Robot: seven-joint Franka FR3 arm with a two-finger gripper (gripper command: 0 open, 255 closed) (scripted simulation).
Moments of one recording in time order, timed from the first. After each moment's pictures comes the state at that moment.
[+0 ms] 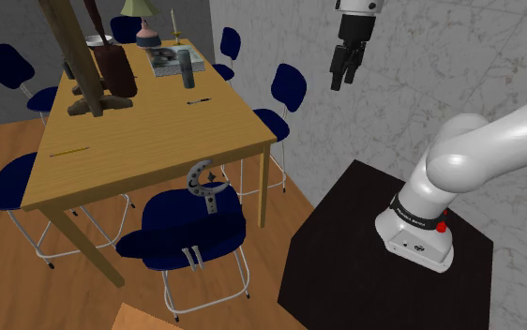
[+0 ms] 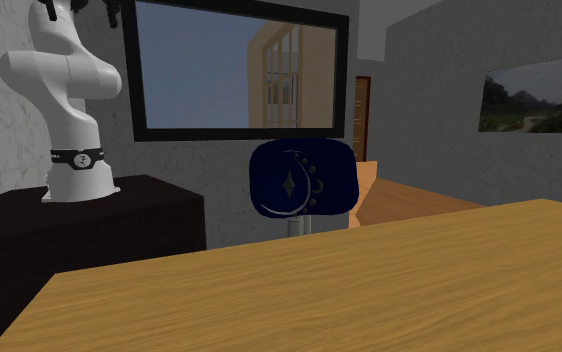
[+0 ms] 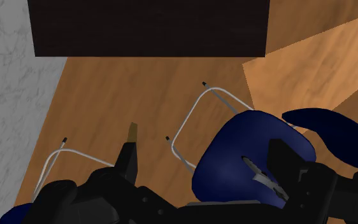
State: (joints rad) arm -0.01 -0.74 -0.06 -2.43 0.07 1.61 -0.07
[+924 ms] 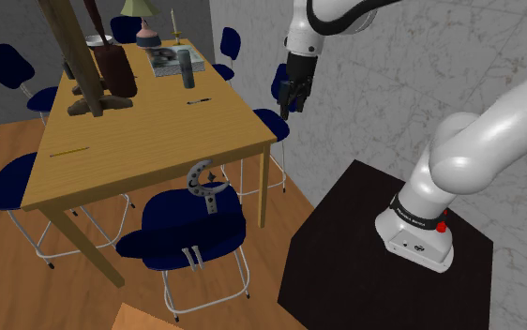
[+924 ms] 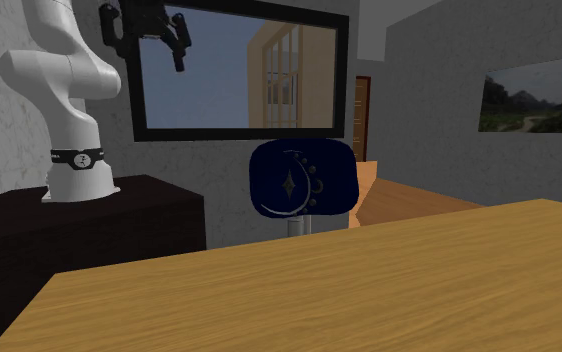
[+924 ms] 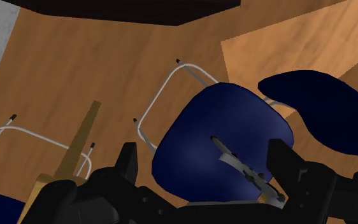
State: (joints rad) arm 0.09 -0.44 0.03 -2.44 0.21 1.98 -0.04
